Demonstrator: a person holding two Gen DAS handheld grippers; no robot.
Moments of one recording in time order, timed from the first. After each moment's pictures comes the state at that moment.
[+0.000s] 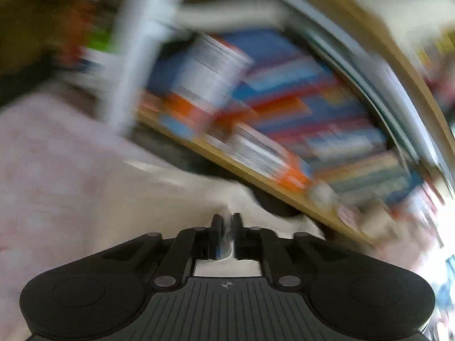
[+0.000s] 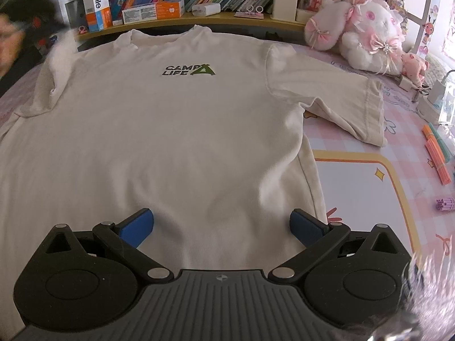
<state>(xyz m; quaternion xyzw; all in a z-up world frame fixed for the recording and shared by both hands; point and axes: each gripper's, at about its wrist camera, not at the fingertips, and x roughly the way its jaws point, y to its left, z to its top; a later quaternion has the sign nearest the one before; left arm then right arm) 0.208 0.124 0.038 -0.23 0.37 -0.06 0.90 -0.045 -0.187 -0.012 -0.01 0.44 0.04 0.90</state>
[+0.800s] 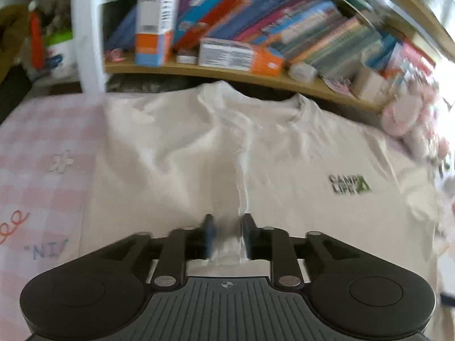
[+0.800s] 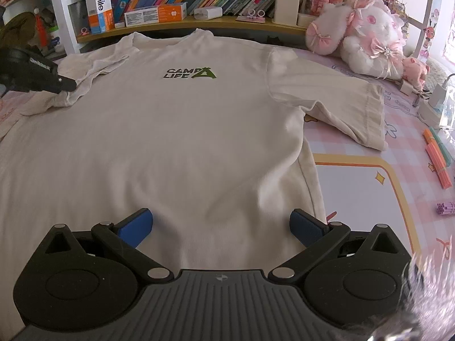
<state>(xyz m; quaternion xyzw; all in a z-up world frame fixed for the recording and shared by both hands) 0.126 0.133 0.008 -0.08 0.41 -0.07 0.91 -0.046 -0.187 -0.013 -0.01 0.43 0.05 0.90</state>
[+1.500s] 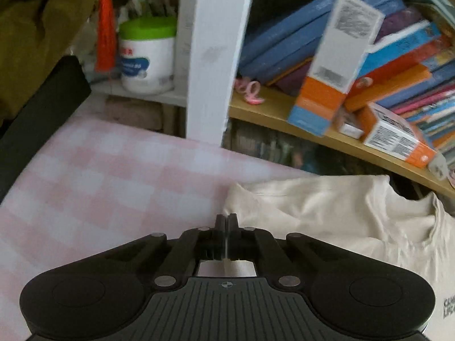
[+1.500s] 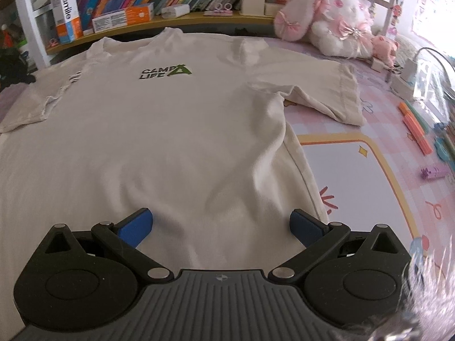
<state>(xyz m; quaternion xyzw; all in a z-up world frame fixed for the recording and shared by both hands) 0.267 0.252 -0.020 -0.11 0.41 0.03 0.90 -0.053 -0.173 -0.011 0.02 0.44 -0.04 0.90</state>
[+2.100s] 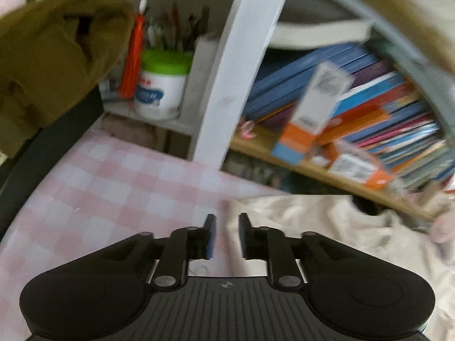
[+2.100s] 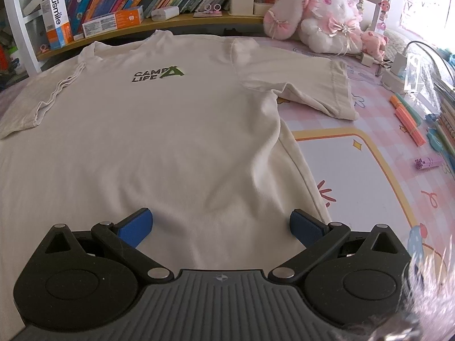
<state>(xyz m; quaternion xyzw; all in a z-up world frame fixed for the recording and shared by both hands) 0.195 0.287 0.032 -0.15 0.34 -0.03 0.93 -0.055 -0.170 -0.013 0.03 0.43 -0.06 0.90</state>
